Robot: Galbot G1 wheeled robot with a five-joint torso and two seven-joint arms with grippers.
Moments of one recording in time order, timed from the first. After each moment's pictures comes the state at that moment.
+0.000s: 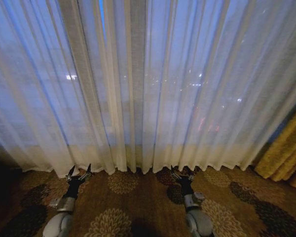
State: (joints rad) left arm 1.35 -1.29 -0.76 -1.67 -0.51 -0.31 0.23; right arm -1.37 1.42 0.48 1.83 0.24 0.11 0.11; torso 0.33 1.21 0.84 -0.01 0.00
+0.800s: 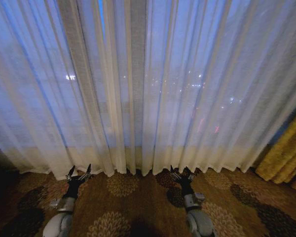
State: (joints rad) left arm 1.35 -1.29 -0.76 -1.67 -0.51 -0.31 0.23; right arm -1.37 1.41 0.47 1.83 0.25 0.13 0.09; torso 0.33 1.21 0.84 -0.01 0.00
